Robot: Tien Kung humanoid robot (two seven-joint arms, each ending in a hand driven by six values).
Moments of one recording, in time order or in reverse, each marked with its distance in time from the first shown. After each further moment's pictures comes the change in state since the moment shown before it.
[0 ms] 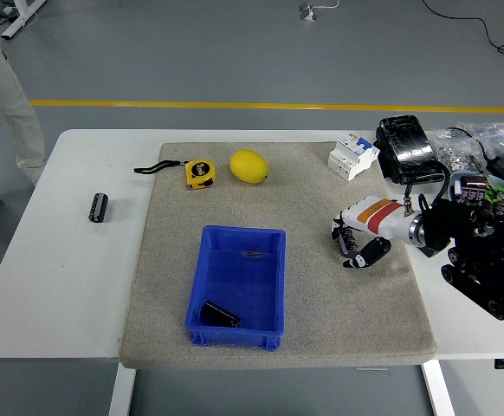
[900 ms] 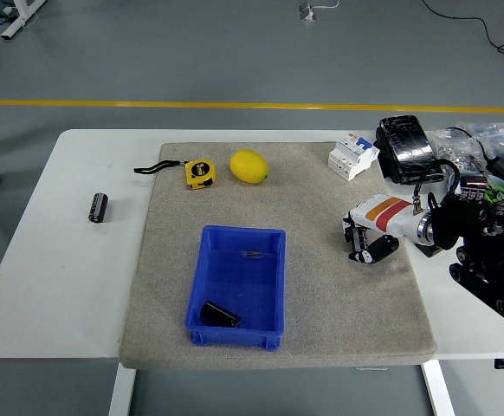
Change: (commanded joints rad) left arm -0.003 0.002 -0.016 0.000 0.032 -0.007 0.008; right arm -0.004 -0.026 0.026 0.016 -0.017 0.004 -0.005
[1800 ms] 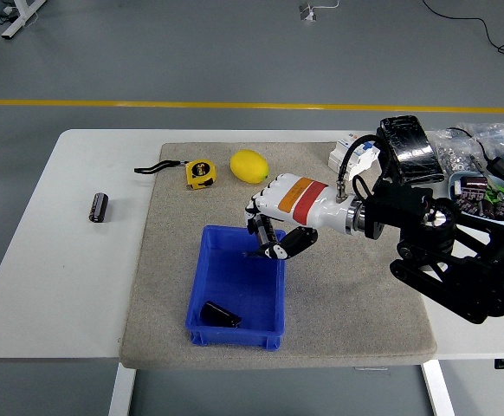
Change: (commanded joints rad) left arm 0.015 0.006 -0.019 0.002 0.026 -0.004 0.004; right arm 0.020 0.053 0.140 0.495 -0.128 0.054 -0.068
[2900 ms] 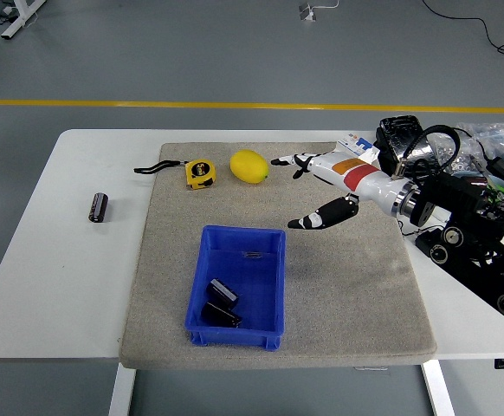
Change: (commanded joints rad) left arm -0.014 0.002 -0.003 -0.005 0.009 -0.001 0.008; right arm -0.149 -0.145 0.284 -0.062 0.374 0.055 0.005
